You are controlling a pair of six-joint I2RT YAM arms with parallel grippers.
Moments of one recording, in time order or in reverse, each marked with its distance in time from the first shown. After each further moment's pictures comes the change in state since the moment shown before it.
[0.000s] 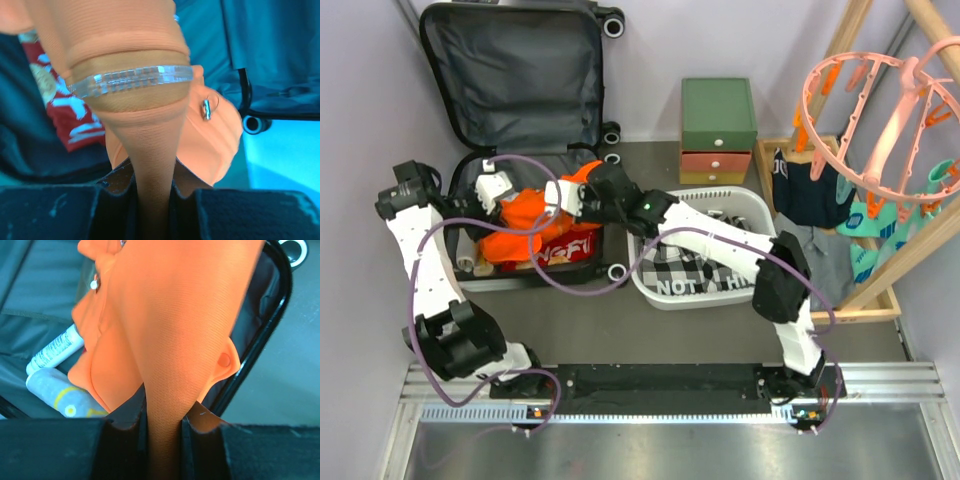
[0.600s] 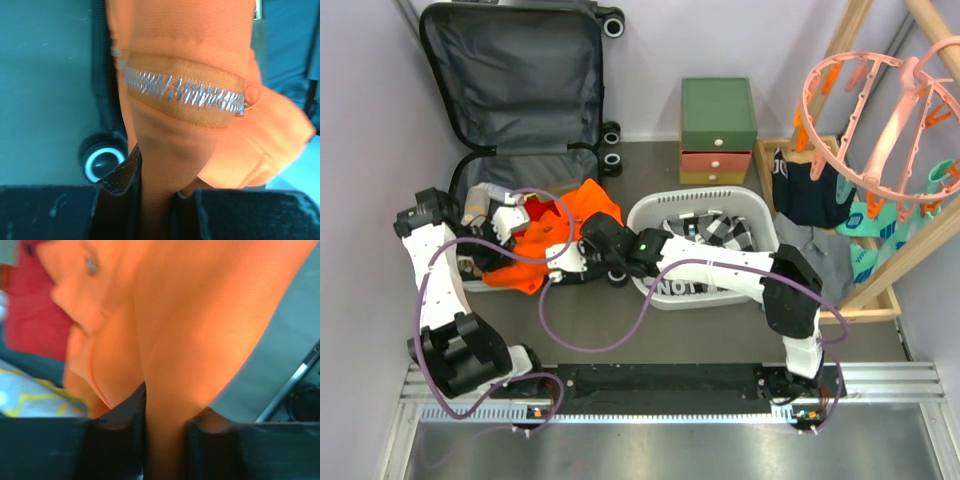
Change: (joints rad) left arm -0.020 -0.107 -0.227 -0.047 -0.161 0.056; right arm 0.158 -0.128 -0.300 -0.033 0.060 -0.133
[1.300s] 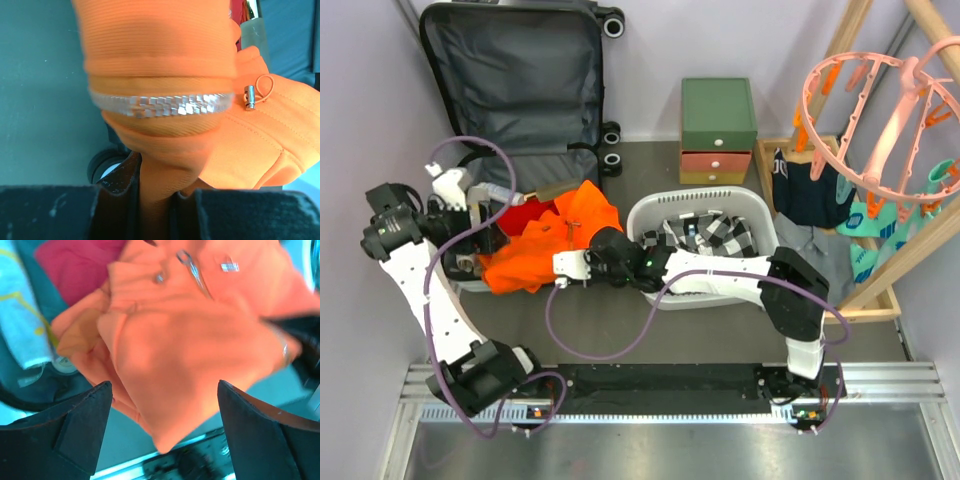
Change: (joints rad) left arm 0.150 -0.108 0.130 0.095 0.062 -0.867; right arm 0.014 -0.035 -0.217 0.270 0.019 0.070
